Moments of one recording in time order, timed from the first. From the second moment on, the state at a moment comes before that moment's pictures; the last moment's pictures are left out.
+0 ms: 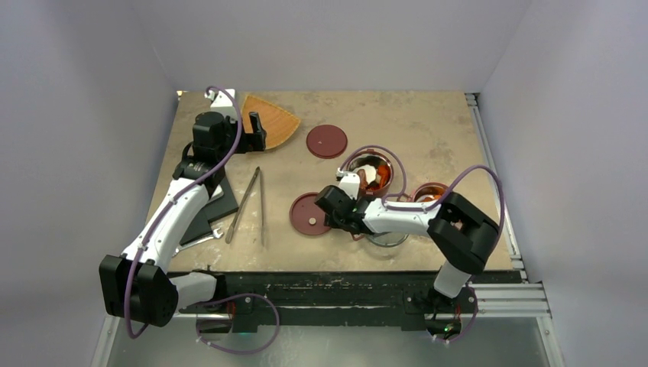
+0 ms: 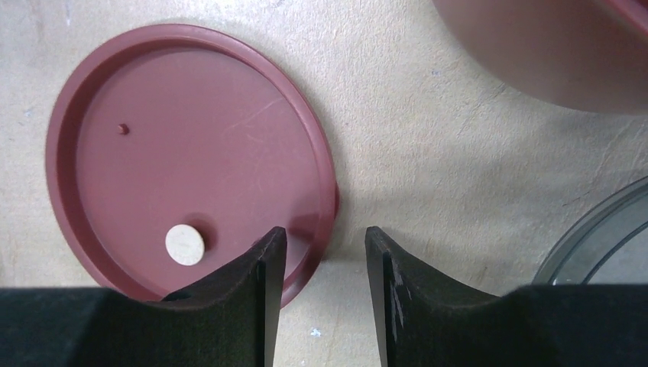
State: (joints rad) left arm -0.20 1.22 1.03 -0.16 -0.03 -0.20; right arm 0.99 1.68 0.94 -0.29 0.48 0.96
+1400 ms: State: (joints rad) left arm -0.20 1.22 1.03 -0.16 -0.02 -0.20; right arm 0.99 1.51 0.98 -0.32 0.52 0.70
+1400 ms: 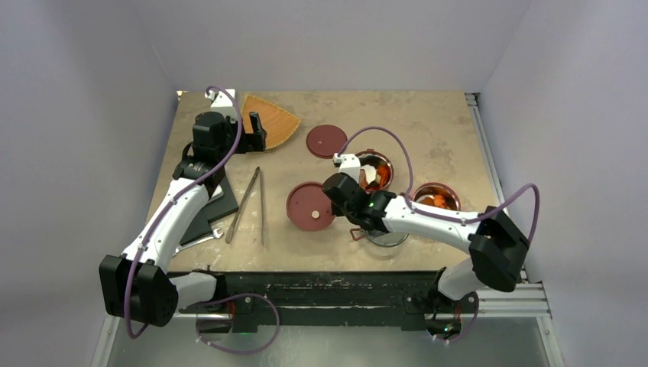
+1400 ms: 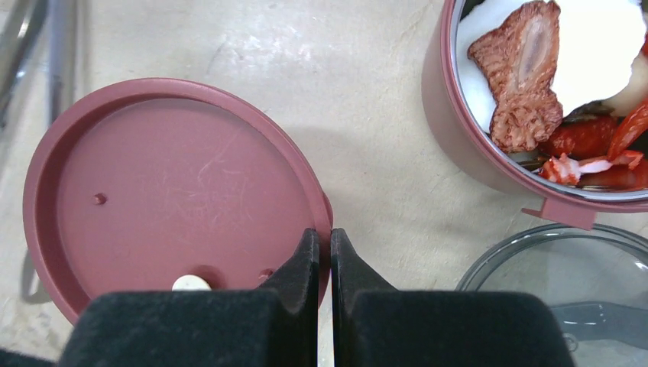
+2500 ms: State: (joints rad) left arm -0.20 1.19 1.03 -0.16 -0.02 -0.20; right arm 0.41 1.51 1.35 -0.68 0.21 0.32
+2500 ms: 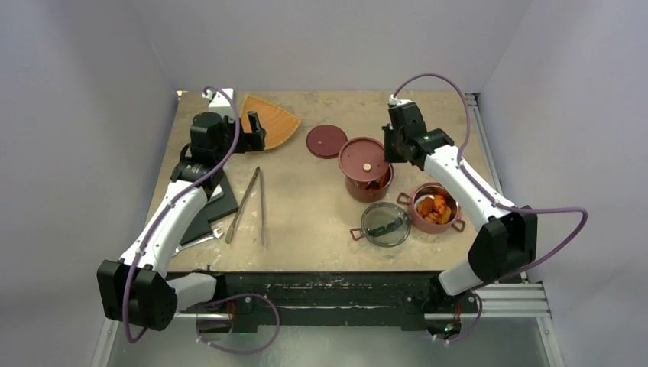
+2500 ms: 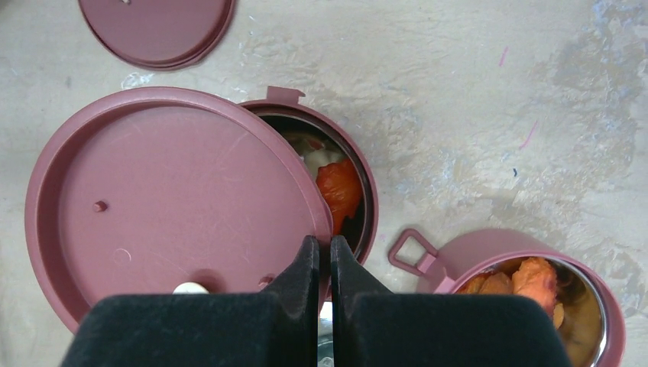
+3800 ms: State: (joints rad) left arm -0.20 1.19 1.03 -0.16 0.03 -0.20; right arm 0.31 1.62 1.25 -0.61 0.17 0.28
